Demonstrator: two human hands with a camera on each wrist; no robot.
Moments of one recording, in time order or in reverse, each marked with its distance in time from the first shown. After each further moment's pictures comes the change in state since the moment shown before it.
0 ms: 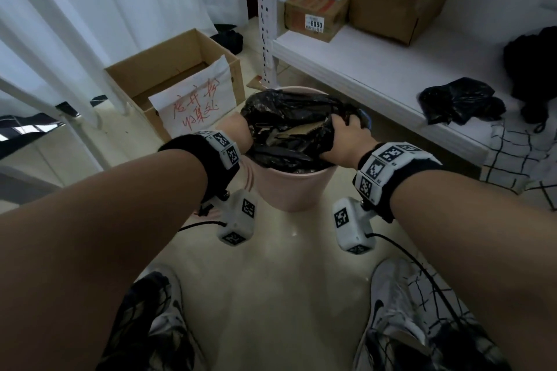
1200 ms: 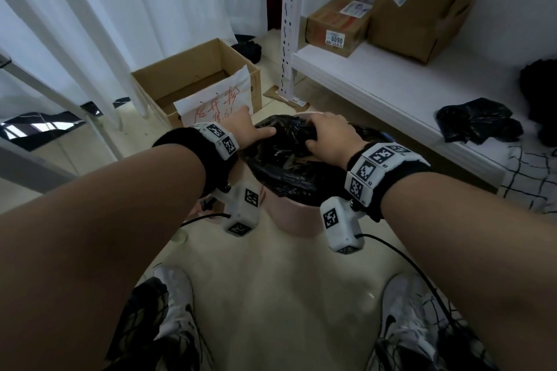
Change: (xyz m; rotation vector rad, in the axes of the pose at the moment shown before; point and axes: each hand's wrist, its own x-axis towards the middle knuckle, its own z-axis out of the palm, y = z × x) left_hand -0.010 -0.036 -0.028 -0.336 0.070 0.050; right_hand -0.004 -0.065 -0.011 -0.029 0.138 -0.326
